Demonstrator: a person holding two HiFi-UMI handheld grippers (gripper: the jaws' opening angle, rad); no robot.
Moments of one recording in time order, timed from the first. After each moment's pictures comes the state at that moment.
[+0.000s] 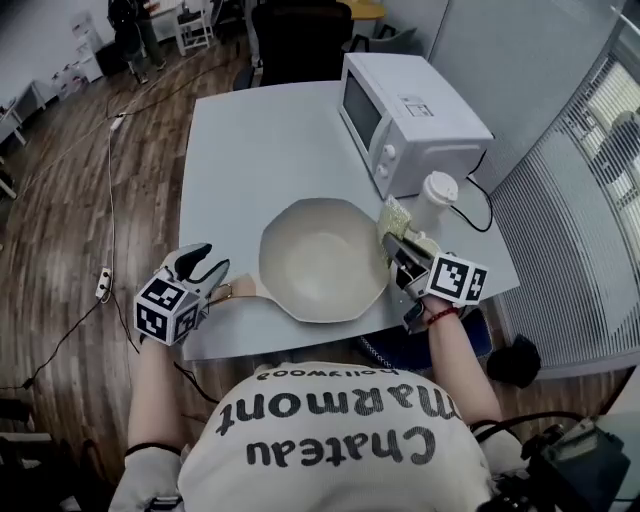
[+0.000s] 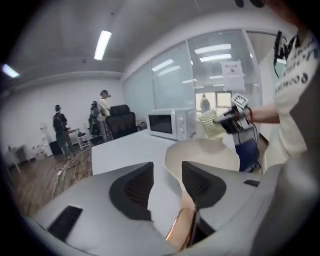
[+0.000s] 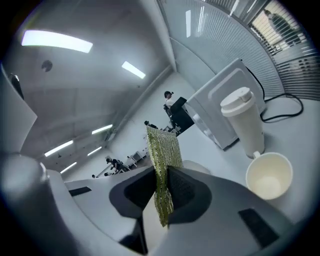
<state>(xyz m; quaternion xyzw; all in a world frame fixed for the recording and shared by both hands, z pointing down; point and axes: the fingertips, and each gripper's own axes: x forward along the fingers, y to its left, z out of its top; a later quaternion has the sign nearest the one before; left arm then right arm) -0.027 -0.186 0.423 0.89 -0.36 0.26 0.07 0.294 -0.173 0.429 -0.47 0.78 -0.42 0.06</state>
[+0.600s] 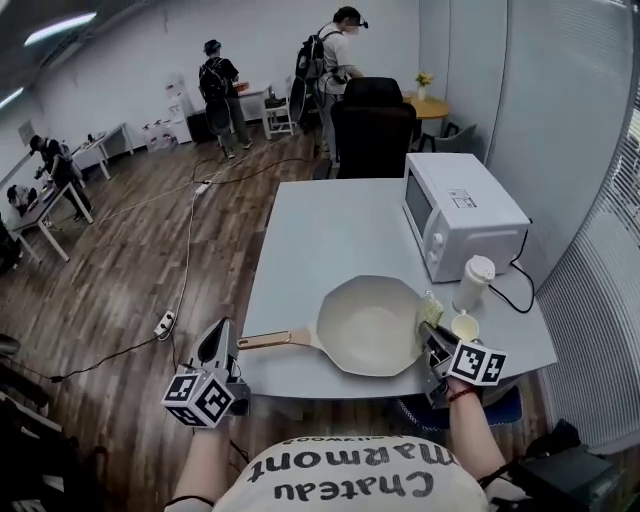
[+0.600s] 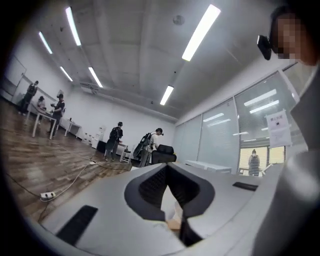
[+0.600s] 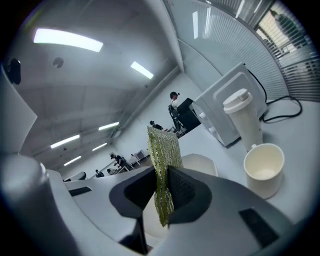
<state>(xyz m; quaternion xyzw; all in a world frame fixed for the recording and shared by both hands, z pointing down) -0.105 -0.081 0.295 0.78 -0.61 -0.07 0.08 0.281 -0.141 0.429 -0.45 0.81 -0.37 0.06</state>
